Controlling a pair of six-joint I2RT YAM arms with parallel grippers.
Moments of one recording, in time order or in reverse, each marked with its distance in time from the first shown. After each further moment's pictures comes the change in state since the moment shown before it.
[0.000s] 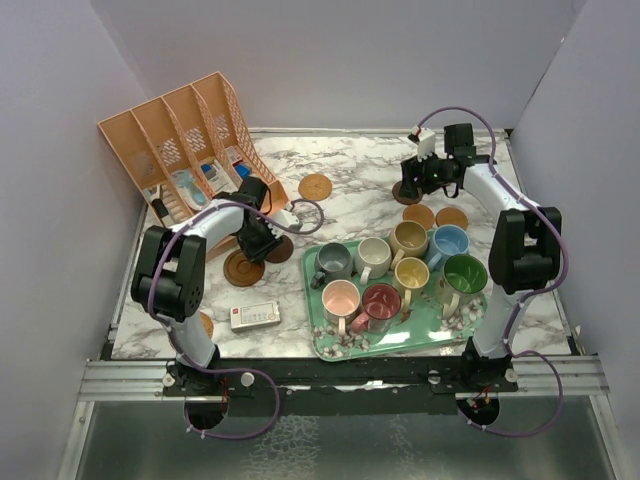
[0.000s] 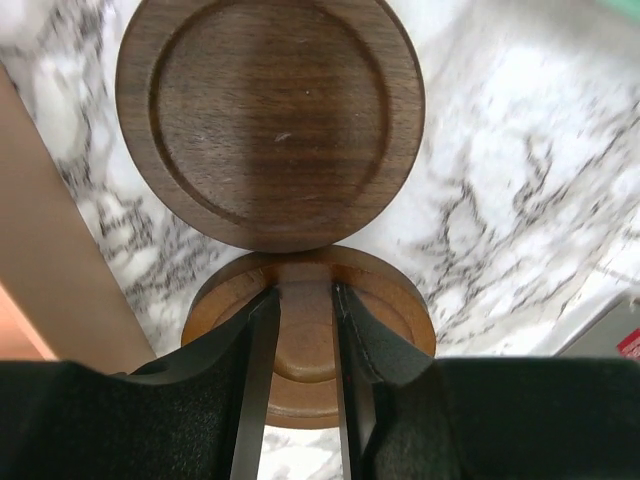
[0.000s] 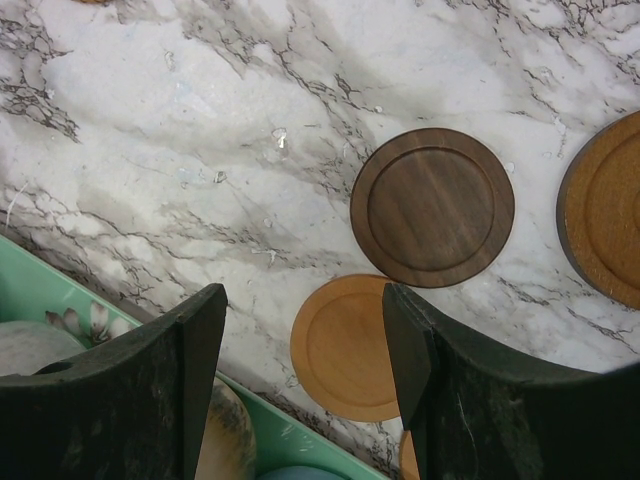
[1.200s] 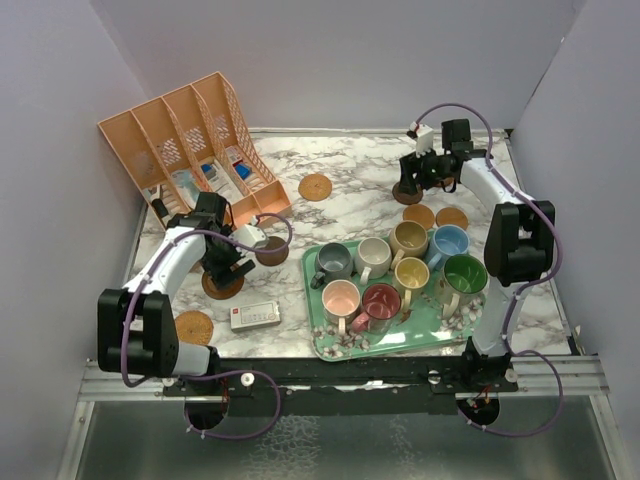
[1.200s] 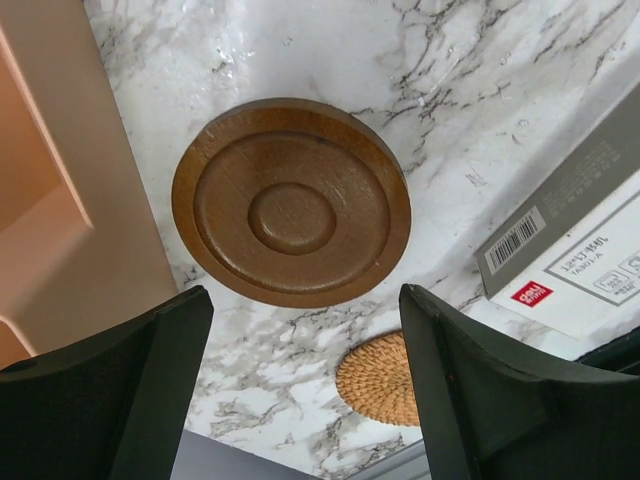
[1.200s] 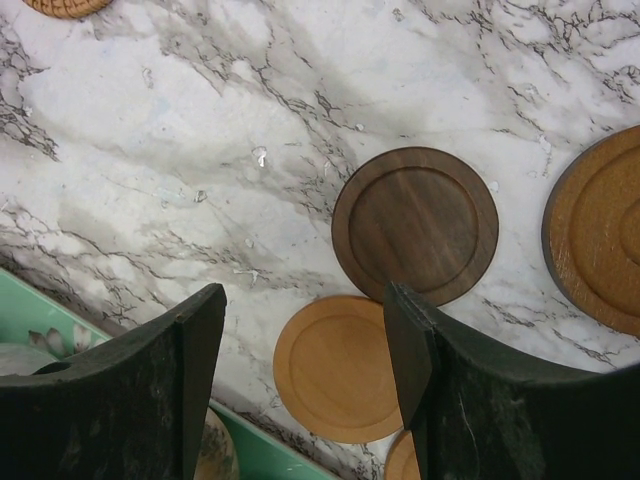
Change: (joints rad) left arm 0.168 -0.383 -0.201 -0.156 -0.083 0.099; right arm 0.000 0.075 0.090 -0.030 0.011 -0.002
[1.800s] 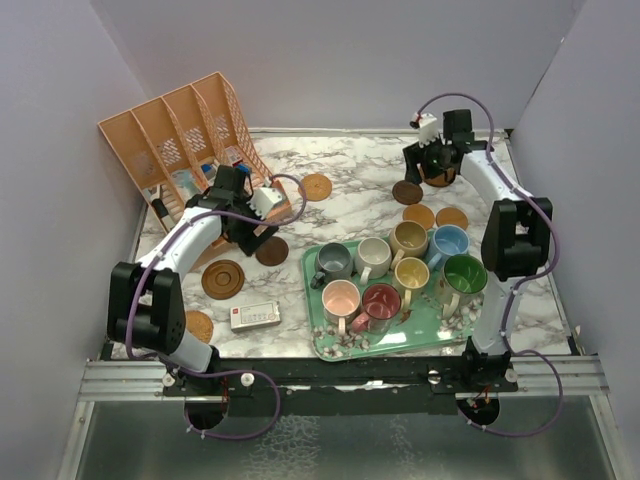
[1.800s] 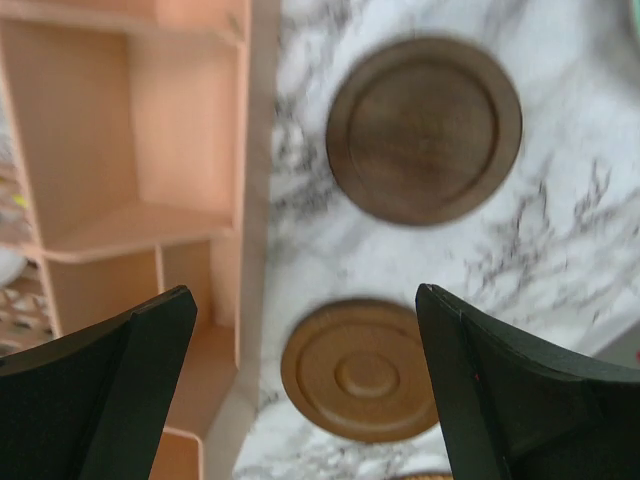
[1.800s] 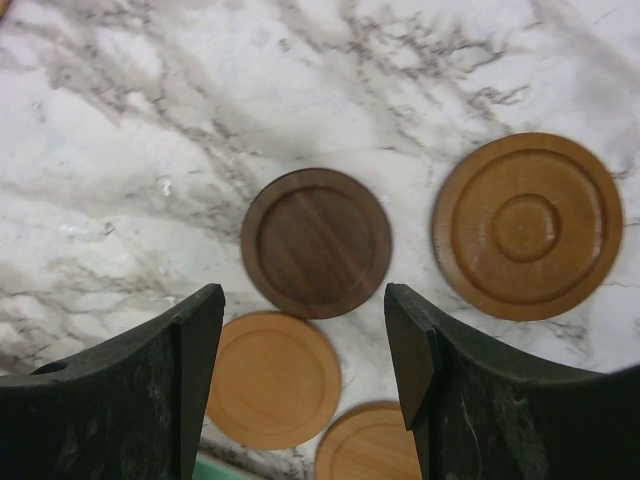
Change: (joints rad) left arm -0.121 0.169 0.193 0.302 0.016 -0.245; right arm -0.013 0.065 0.142 -0.016 0.170 -0.037
